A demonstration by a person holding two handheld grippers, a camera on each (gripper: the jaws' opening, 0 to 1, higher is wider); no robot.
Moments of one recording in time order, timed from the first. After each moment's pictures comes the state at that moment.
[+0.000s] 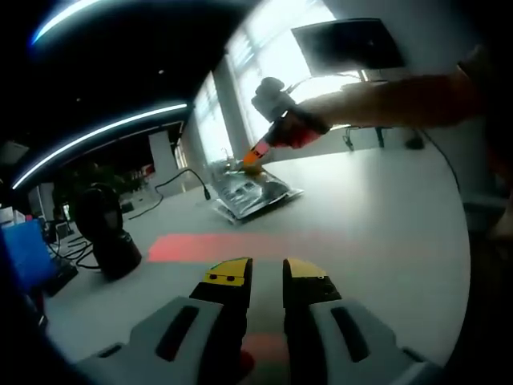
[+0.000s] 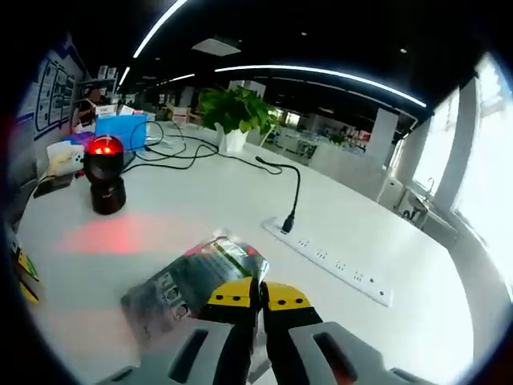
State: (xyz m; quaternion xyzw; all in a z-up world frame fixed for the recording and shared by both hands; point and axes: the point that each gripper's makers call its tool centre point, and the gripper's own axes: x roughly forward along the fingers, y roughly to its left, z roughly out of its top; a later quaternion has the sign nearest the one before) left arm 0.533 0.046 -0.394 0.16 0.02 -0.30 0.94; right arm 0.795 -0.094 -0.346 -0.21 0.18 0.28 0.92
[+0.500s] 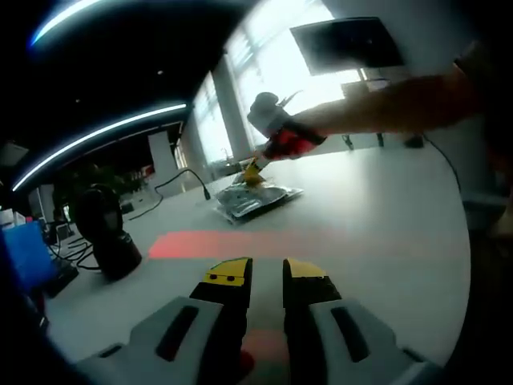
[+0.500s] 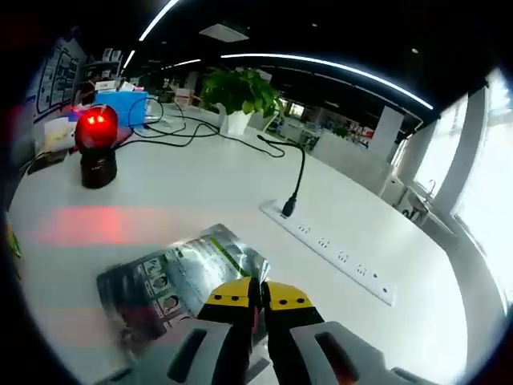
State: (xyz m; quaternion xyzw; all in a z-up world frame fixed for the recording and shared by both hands) left arm 0.534 0.047 -0.395 0.16 0.02 -0.30 0.94; right arm 0.810 -0.098 -0.374 -0.24 0.20 0.27 0.91
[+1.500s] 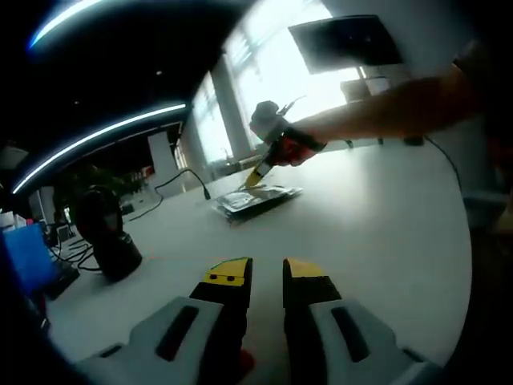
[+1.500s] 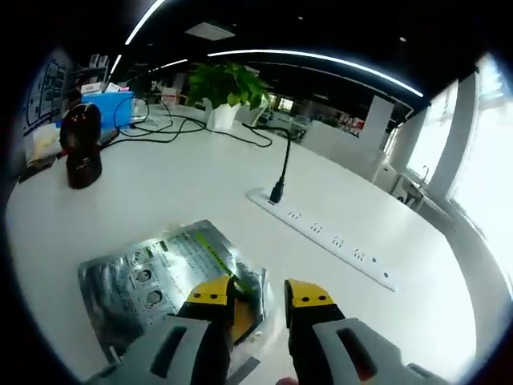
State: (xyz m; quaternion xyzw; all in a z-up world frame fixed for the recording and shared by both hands) left arm 0.533 0.048 -0.396 0.17 0.03 -0.30 0.94; right arm 0.818 -0.117 -0.386 -0.21 0.21 0.24 0.92
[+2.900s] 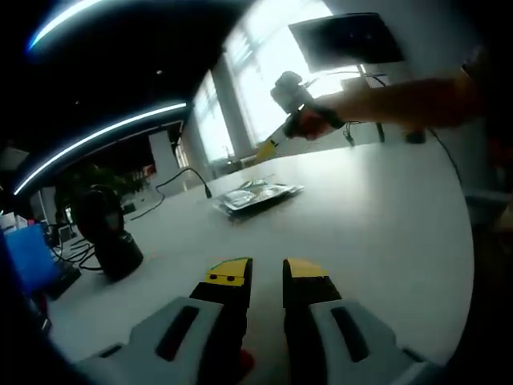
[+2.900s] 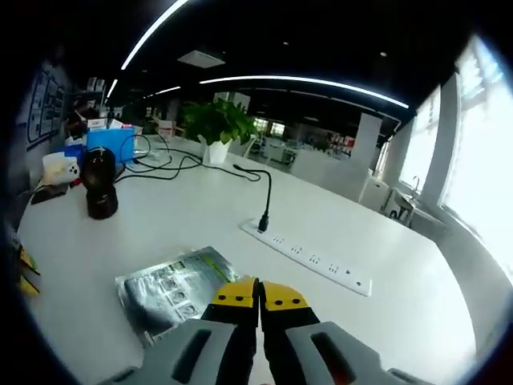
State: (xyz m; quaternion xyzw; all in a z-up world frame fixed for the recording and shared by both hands) left arm 0.534 0.048 -0.396 0.17 0.03 -0.29 0.94; right arm 0.779 -0.139 -0.328 -0.17 0.15 0.25 0.94
